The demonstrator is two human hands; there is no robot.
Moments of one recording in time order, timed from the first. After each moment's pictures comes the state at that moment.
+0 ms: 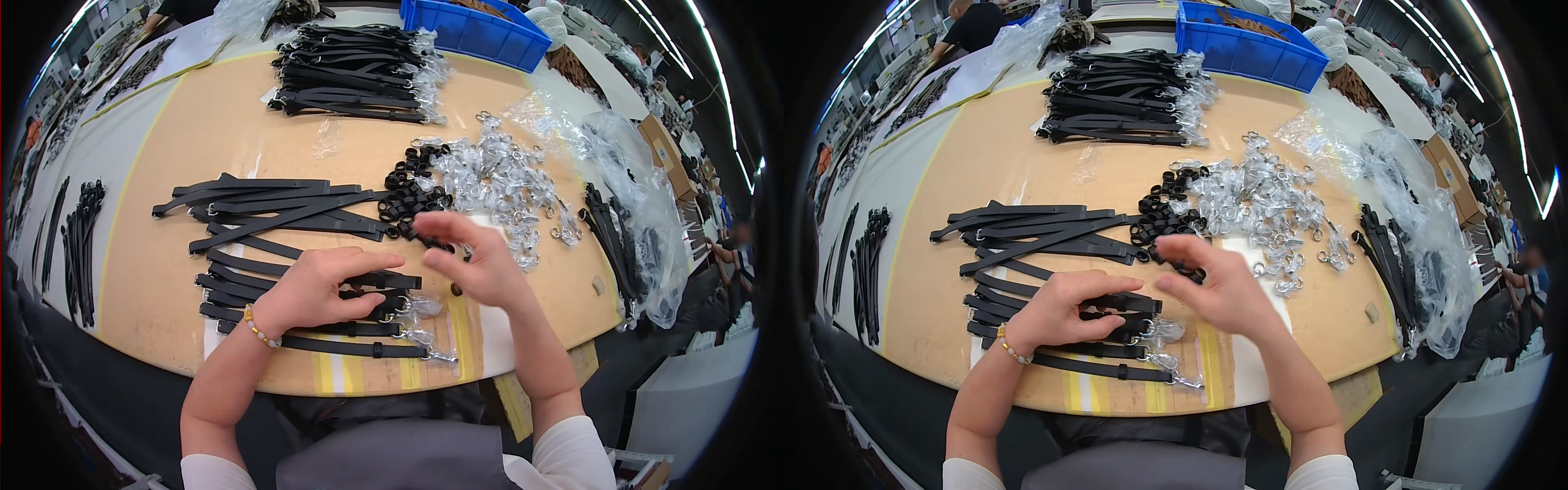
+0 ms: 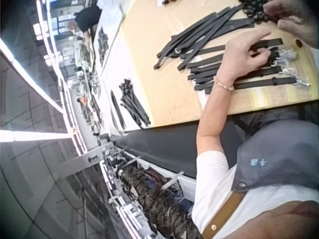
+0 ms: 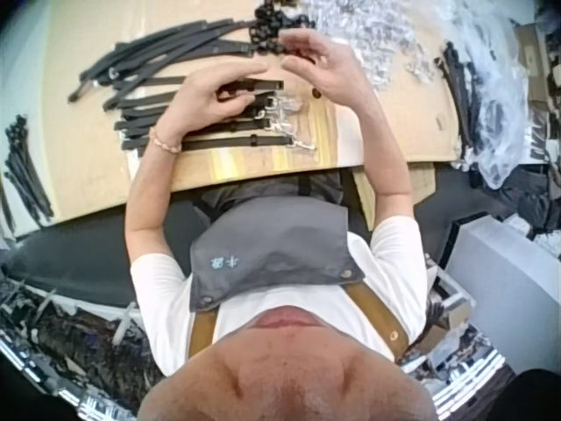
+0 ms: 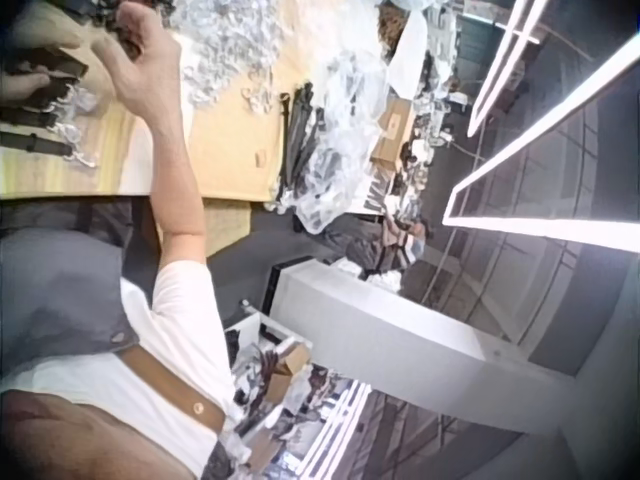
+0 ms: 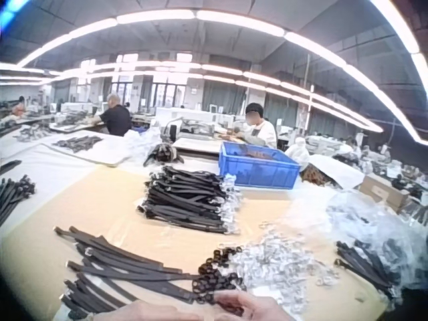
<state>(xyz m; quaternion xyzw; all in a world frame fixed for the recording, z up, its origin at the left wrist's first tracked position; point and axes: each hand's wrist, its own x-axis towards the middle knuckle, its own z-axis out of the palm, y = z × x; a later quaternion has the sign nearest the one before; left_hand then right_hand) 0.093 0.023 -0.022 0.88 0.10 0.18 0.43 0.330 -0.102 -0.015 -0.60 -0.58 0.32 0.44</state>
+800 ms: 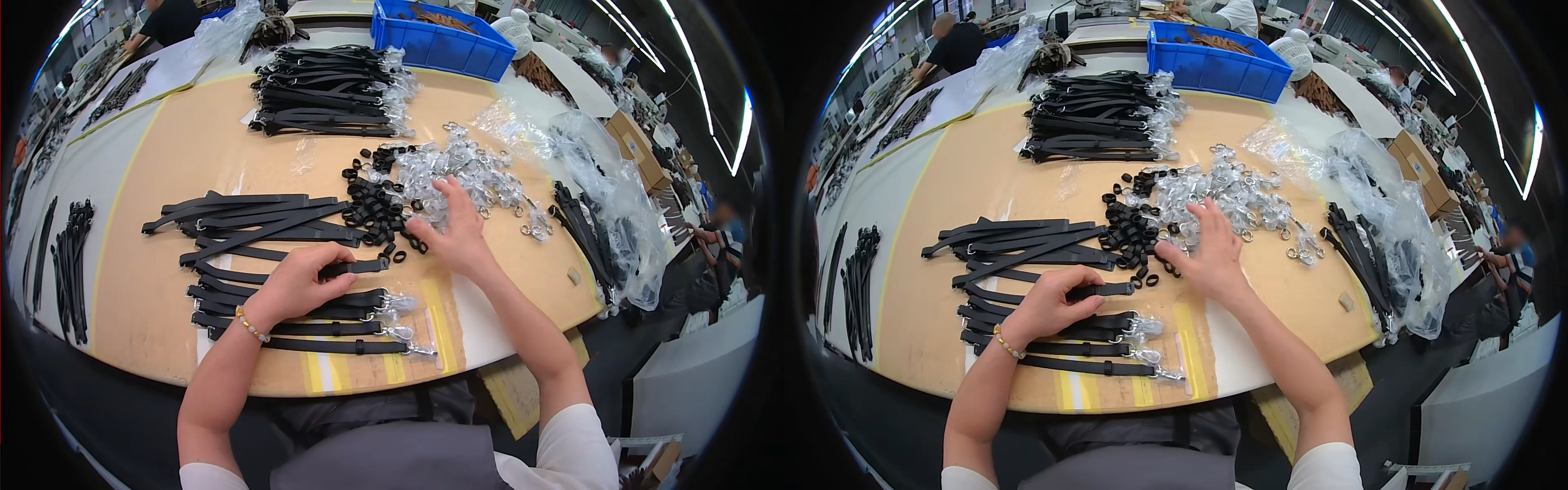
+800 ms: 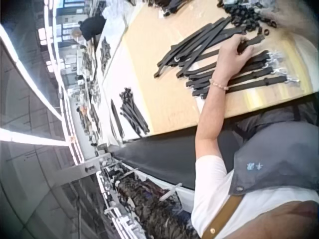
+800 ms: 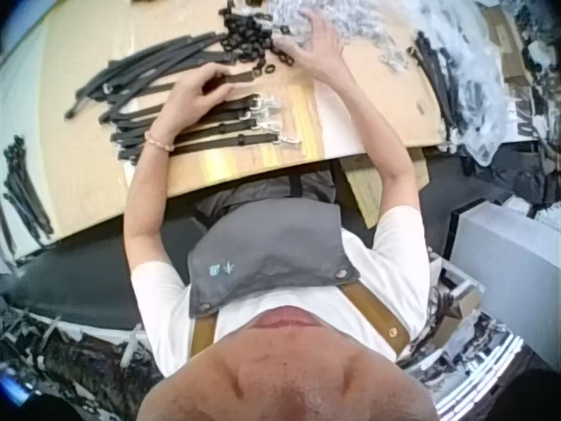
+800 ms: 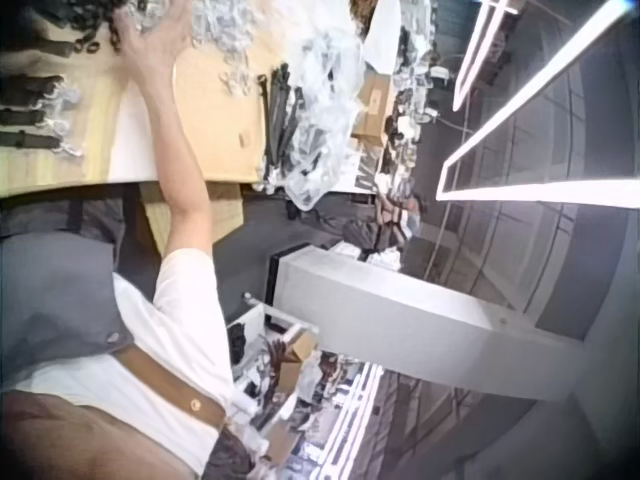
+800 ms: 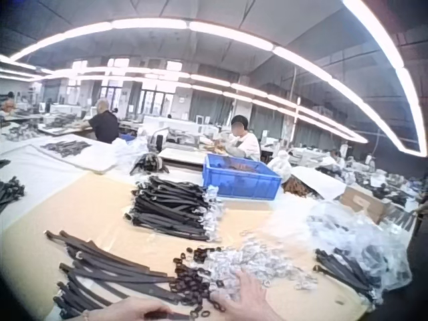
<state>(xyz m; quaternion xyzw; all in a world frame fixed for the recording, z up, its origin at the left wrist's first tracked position) 0.097 0.029 -0.040 0.86 0.19 0.17 0.44 0.375 -0.090 -0.064 -0.78 -0.54 0.03 0.31</state>
